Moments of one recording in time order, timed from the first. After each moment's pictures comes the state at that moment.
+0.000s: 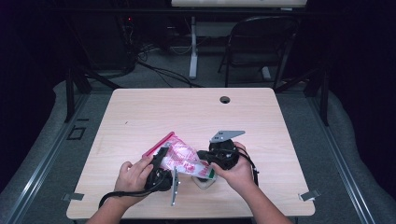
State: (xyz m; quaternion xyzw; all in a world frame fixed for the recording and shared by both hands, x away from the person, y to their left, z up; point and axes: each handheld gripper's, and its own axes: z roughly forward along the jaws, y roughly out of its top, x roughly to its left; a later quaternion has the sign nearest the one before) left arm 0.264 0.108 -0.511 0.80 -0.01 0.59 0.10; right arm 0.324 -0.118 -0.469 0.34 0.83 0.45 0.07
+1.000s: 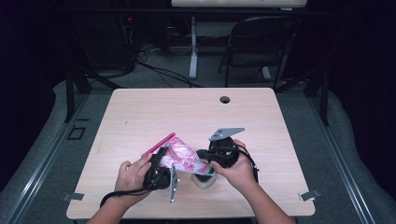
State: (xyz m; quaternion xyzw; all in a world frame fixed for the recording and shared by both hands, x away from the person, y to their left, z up) left arm 0.266 0.111 -0.505 0.82 0.02 0.56 0.13; right arm 0.327 -0.117 -0.461 0.33 0.83 0.44 0.06
